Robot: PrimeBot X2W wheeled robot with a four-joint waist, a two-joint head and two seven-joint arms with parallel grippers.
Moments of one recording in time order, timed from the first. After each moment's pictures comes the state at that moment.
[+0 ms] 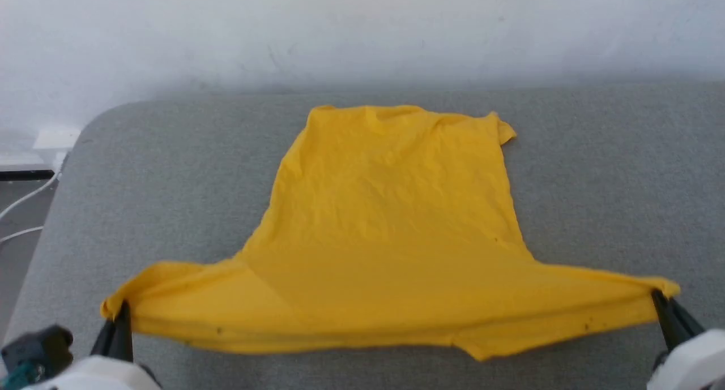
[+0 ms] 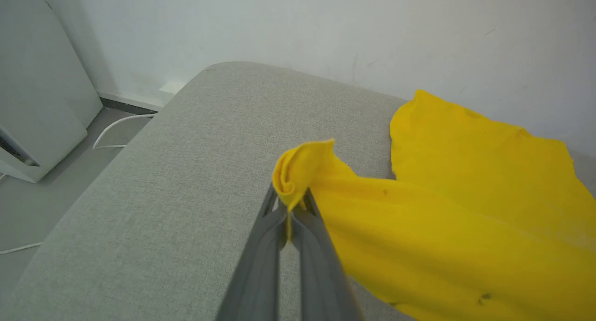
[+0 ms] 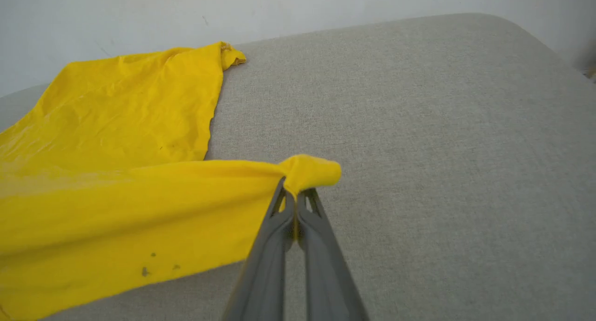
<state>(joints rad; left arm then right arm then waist) 0.13 0.63 -0.28 -0.15 -0.85 0.46 -0.12 0.11 -0.16 -0.22 -0.07 0.32 0.13 0.30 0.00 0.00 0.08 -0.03</state>
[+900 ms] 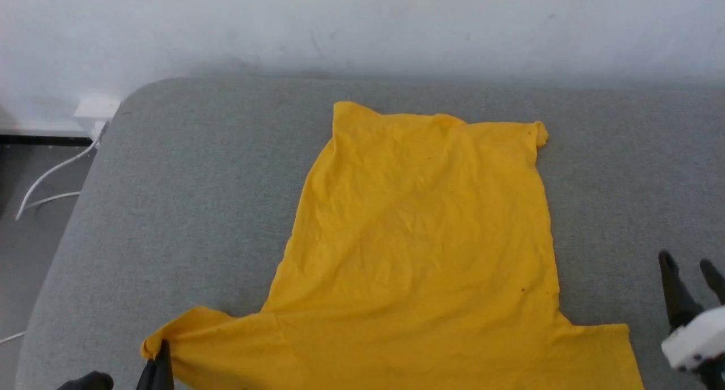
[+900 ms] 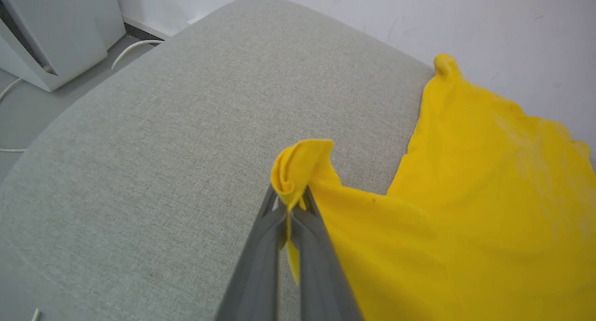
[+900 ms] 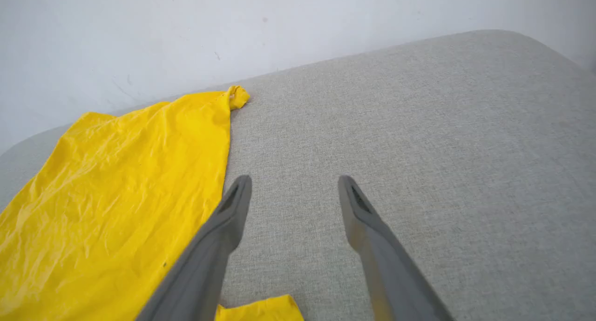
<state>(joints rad) 0.28 0.50 -0.32 -0.13 -0.89 0.45 -0.21 0.15 -0.07 -0.32 -0.14 0.33 0.13 0.29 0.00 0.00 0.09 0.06</state>
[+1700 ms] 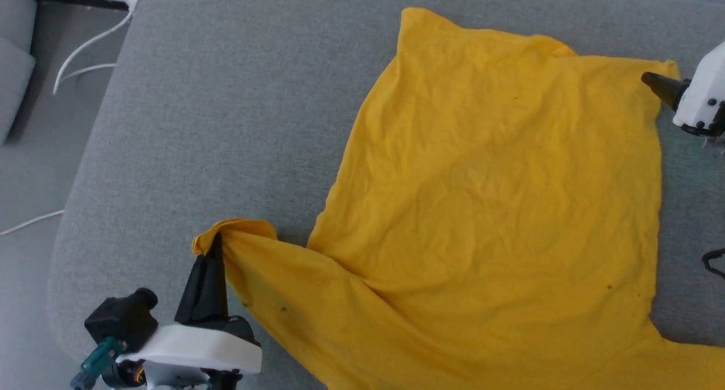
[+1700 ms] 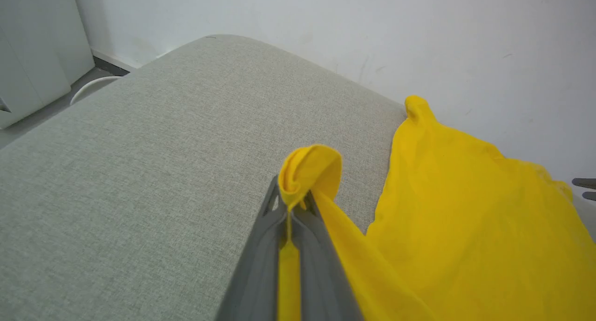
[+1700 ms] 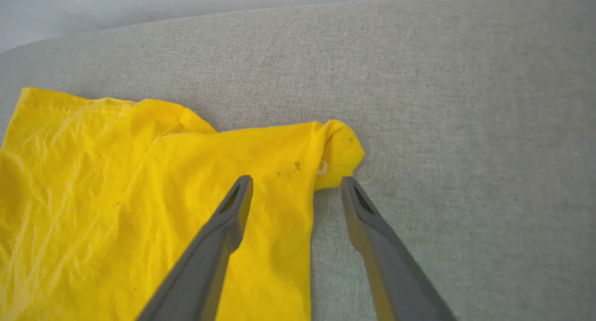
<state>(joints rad) 0.03 0.37 -0.36 -0.19 -0.74 0.34 -0.26 -0.88 -0.30 -0.15 0.71 0.39 0.13 0.71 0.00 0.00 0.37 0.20</state>
